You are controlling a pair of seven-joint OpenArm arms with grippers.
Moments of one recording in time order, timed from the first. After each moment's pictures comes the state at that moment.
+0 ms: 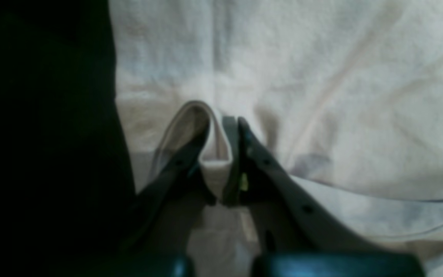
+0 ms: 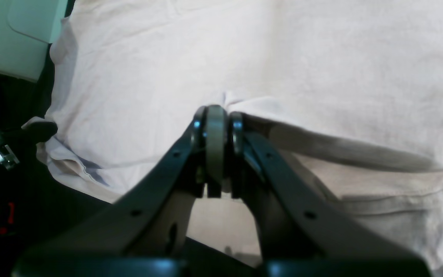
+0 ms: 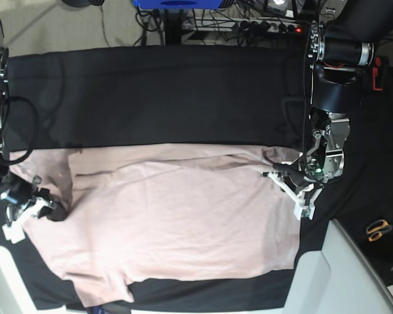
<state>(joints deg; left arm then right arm) -19.3 -14.6 2.3 46.4 -12.2 -9.7 26.8 26.2 23.1 3.3 36.3 44.6 39.7 -34.4</state>
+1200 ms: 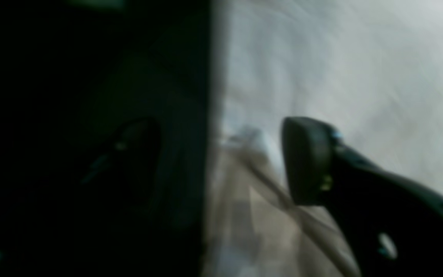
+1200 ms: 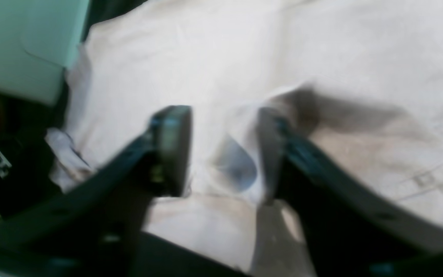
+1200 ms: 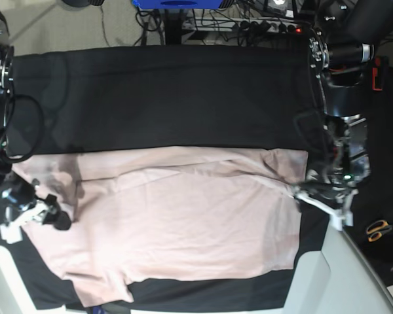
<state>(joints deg) -19.5 -14.5 -14.2 51.6 -12.1 -9.1 26.9 24.8 21.5 8.0 36.9 45.1 39.8 -29.6</state>
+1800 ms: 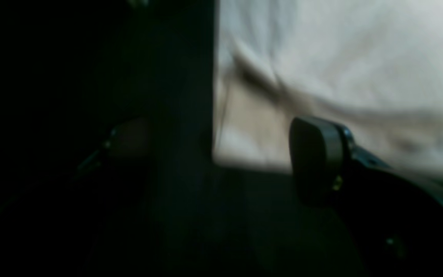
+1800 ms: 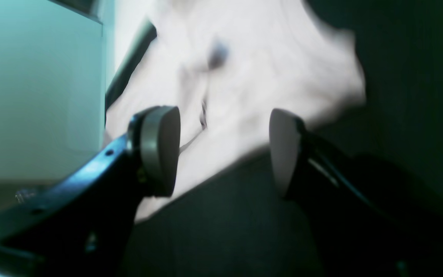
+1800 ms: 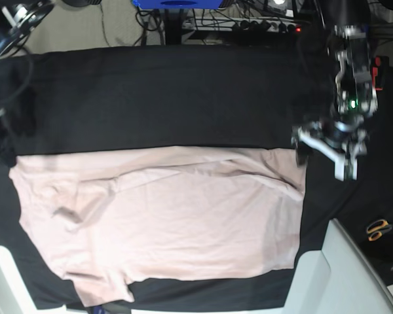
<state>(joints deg) 10.1 -14.2 -14.9 85.6 -13.2 -10.2 27.3 4.1 10.5 57.2 58.2 52.5 37.6 -56.0</state>
